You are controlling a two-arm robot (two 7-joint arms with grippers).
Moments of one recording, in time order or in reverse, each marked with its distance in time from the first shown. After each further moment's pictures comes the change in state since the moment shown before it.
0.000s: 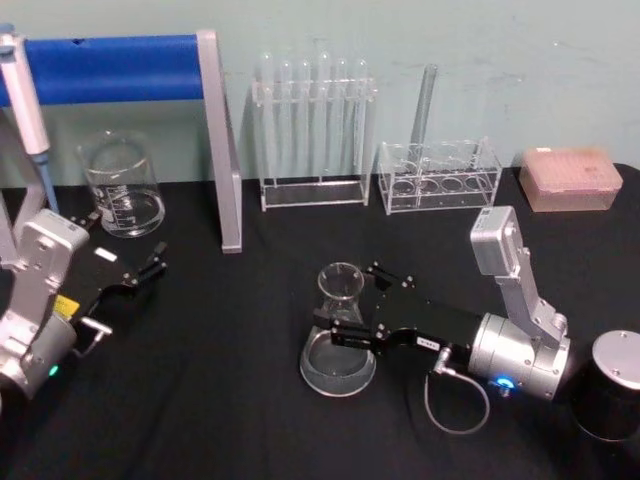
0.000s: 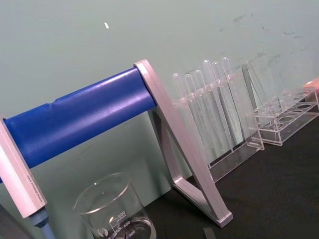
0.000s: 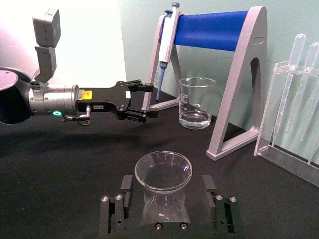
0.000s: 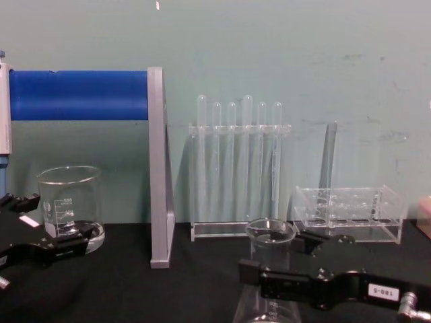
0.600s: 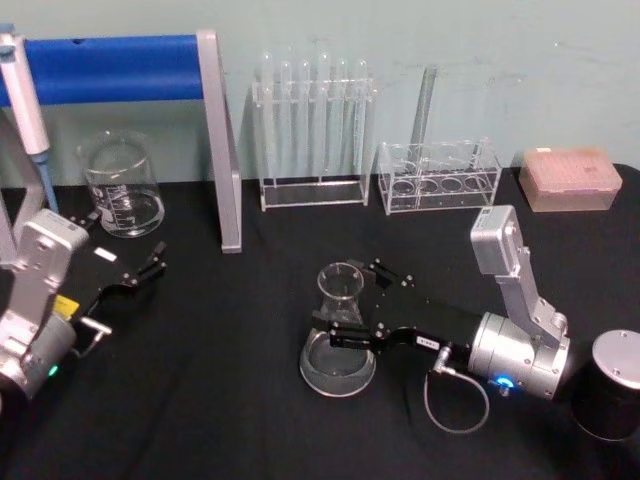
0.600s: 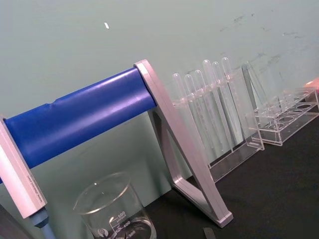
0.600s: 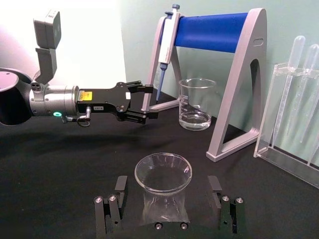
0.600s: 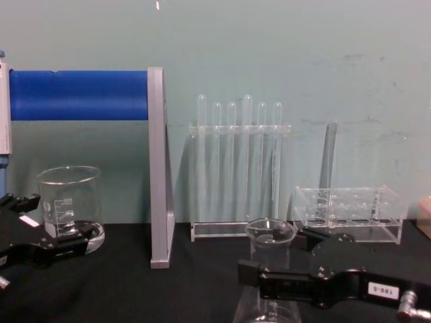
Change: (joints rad) left arm 0.000 0.000 0.000 0.000 0.000 0.000 0.000; right arm 0.000 0.000 0.000 -0.001 0.001 -0.002 0.000
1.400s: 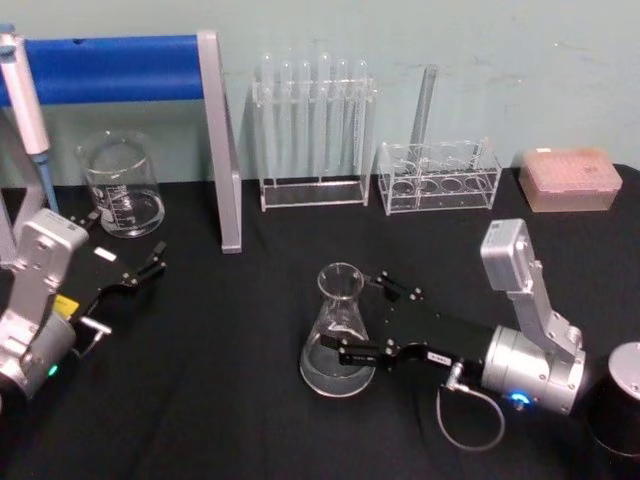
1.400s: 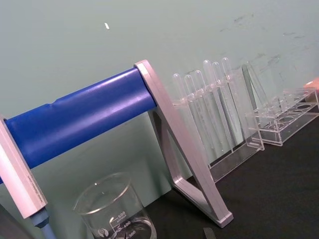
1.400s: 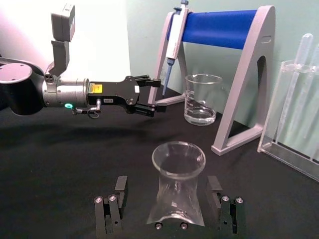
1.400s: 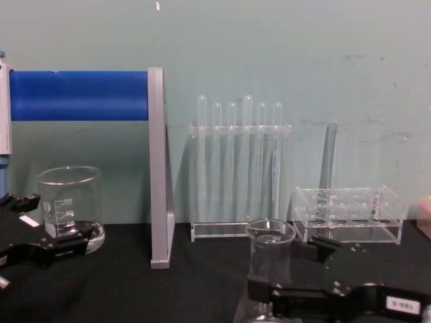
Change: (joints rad) left arm 0.000 0.000 0.000 0.000 0.000 0.000 0.000; right arm -0.044 0.050 0.000 -0.069 -0.001 0.006 -0.008
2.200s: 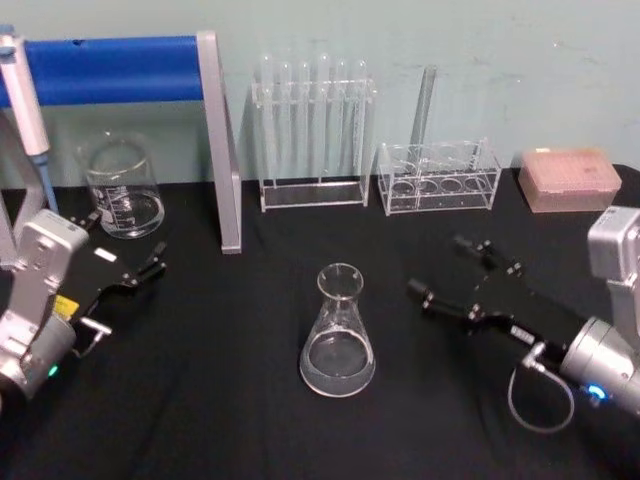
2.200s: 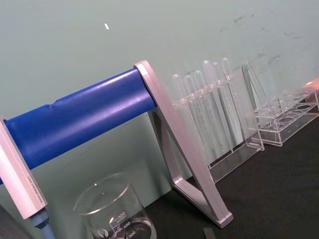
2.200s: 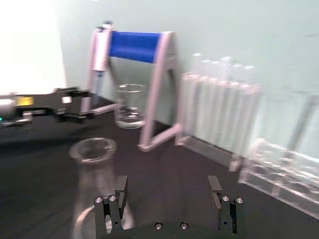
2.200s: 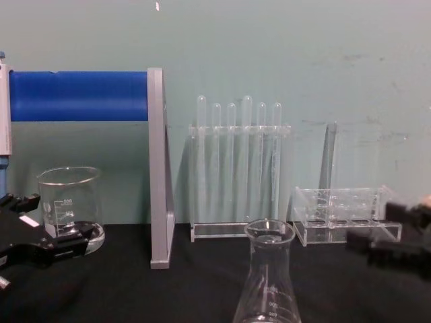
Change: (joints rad) left arm 0.000 0.000 0.000 0.000 0.000 0.000 0.000; right arm -0.172 0.078 0.186 -0.138 0.014 -0.025 -0.177
